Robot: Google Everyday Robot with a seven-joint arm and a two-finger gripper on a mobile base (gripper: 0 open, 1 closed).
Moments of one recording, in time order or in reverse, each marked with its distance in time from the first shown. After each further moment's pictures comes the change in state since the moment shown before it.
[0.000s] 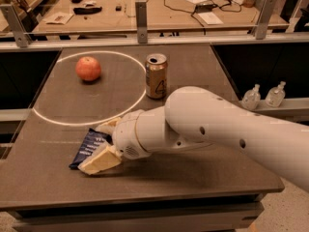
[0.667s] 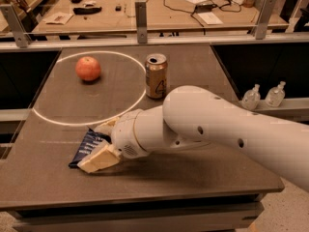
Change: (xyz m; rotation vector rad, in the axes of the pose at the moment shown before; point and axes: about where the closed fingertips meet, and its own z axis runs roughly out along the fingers) arm -0.003 -0.002 0.001 0.009 0.003 0.016
